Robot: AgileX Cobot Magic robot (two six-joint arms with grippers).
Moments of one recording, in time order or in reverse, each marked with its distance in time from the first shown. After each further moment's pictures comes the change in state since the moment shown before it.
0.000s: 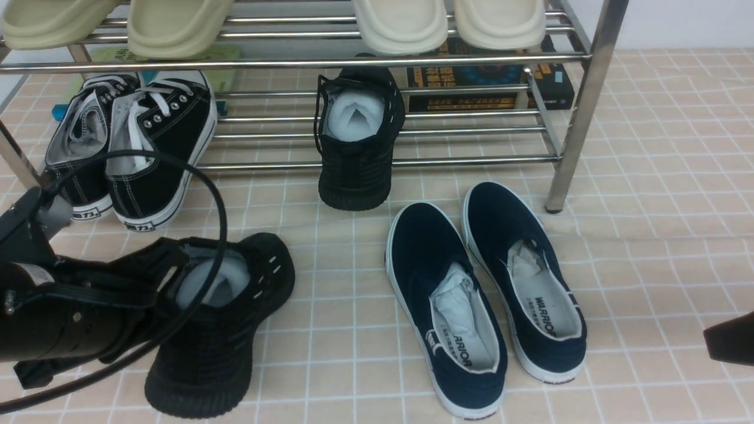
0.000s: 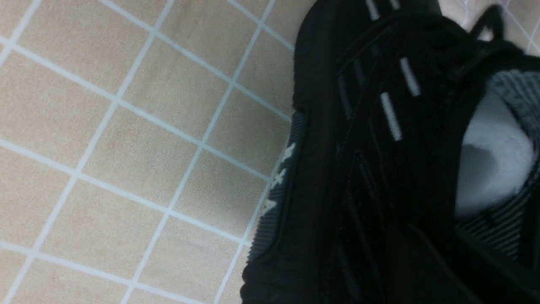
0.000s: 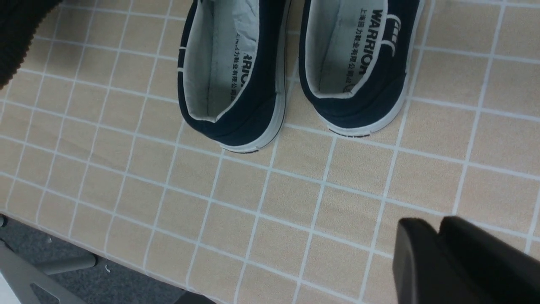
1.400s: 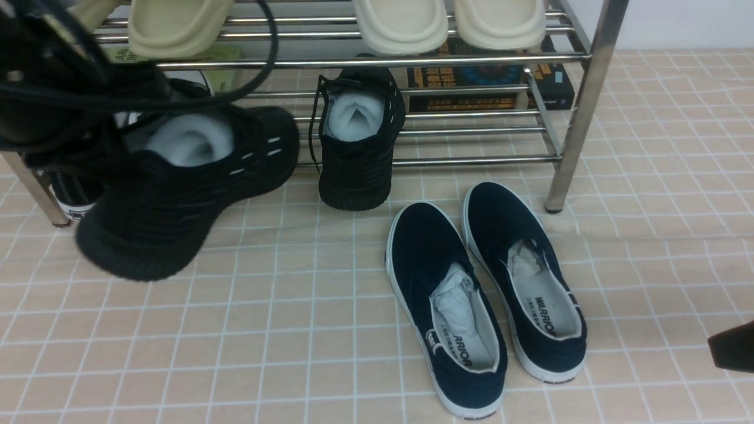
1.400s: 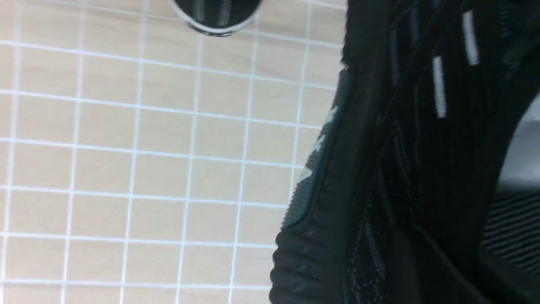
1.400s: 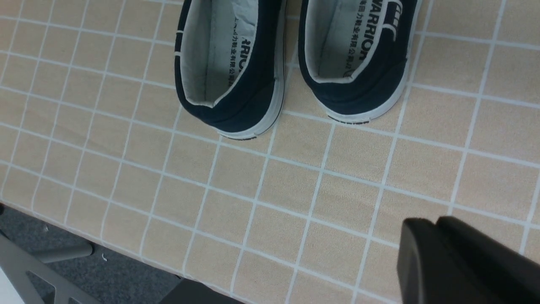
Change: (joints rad) right arm 0.000 0.000 0.000 -0.021 0.022 0.000; left arm 0.000 0.250 -0.793 0.214 0.721 0.235
